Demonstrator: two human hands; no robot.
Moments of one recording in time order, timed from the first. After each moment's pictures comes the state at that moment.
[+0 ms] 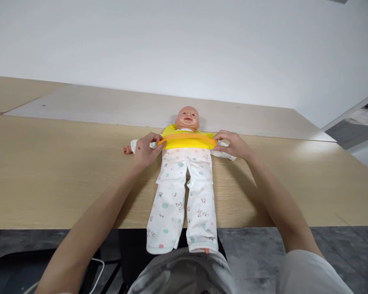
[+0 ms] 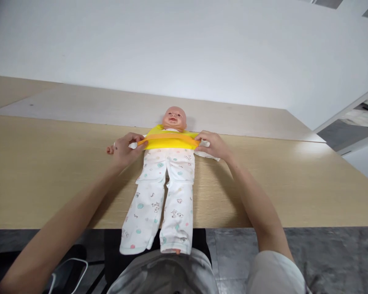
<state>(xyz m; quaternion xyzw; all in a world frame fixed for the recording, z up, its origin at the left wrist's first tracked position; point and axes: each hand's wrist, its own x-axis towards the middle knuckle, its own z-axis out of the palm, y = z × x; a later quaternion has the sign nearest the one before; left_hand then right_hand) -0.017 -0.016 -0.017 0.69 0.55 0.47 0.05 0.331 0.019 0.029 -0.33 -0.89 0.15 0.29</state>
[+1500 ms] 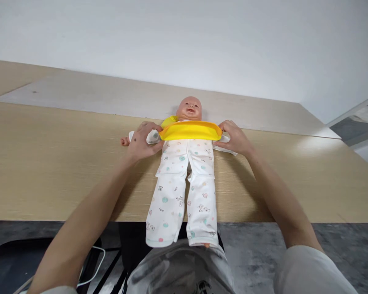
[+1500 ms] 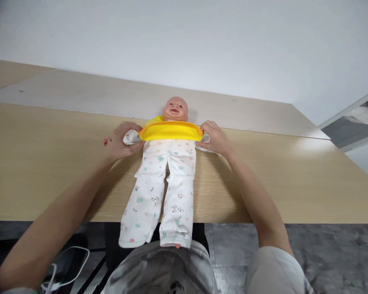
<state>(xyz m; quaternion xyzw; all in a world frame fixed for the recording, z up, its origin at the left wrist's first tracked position) -0.033 -0.016 -0.011 0.77 0.46 0.43 0.04 0.331 0.022 0.019 -0.36 -0.90 0.02 0.26</state>
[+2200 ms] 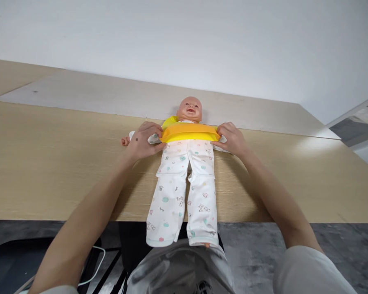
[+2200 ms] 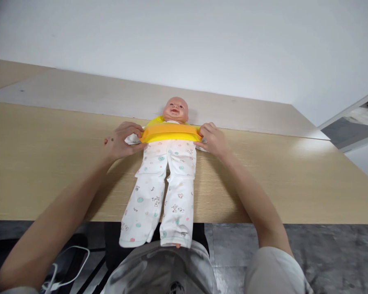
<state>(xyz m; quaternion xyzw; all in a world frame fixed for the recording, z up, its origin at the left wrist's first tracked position) -0.038 -0.009 -0.015 0.80 0.43 0.42 0.03 0.328 0.029 -0.002 -0.35 -0.89 -0.09 0.27</state>
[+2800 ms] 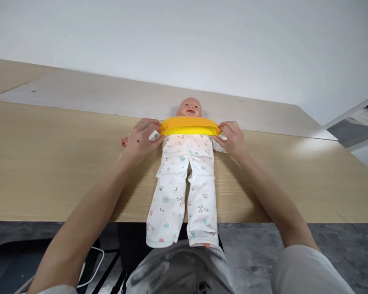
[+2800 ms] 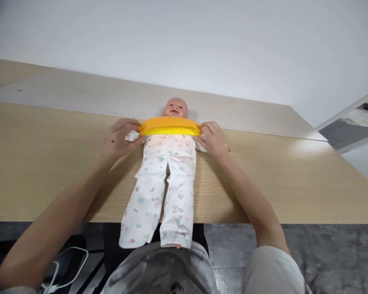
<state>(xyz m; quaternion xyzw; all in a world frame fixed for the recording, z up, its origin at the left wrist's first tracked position) -0.037 0.002 -0.015 0.79 0.40 0.45 -0.11 0.317 0.027 -0.007 -0.31 -0.83 -0.23 0.39</state>
